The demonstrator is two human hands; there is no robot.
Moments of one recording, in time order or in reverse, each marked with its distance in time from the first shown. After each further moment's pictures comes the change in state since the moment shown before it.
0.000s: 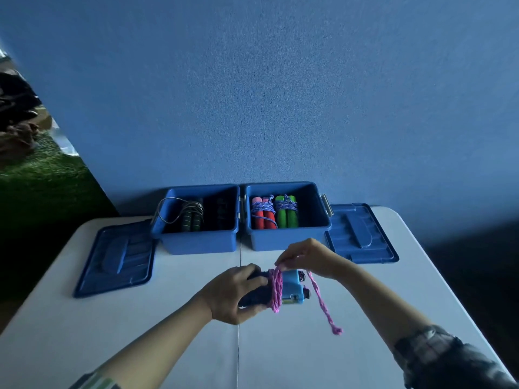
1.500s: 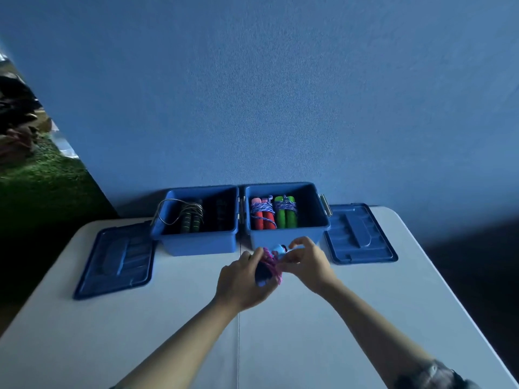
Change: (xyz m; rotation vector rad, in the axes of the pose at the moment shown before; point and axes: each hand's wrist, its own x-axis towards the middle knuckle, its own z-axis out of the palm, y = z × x) left_hand 0.031 0.018 0.017 0.183 0.114 -0.639; right_hand -0.013 -0.014 0.035 0.096 0.446 0.248
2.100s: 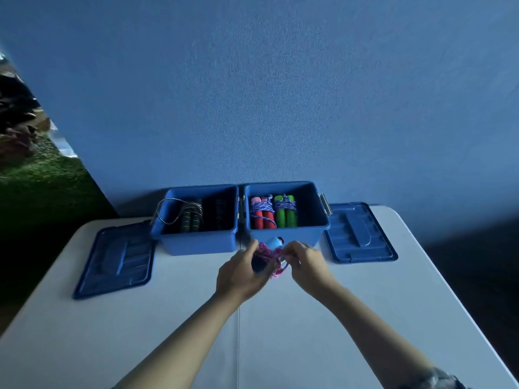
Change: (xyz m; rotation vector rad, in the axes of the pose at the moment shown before) left_hand 0.007 0.008 -0.011 -0.203 0.012 -0.154; right_hand 0.004 0.008 0.008 -0.323 0.071 -0.252
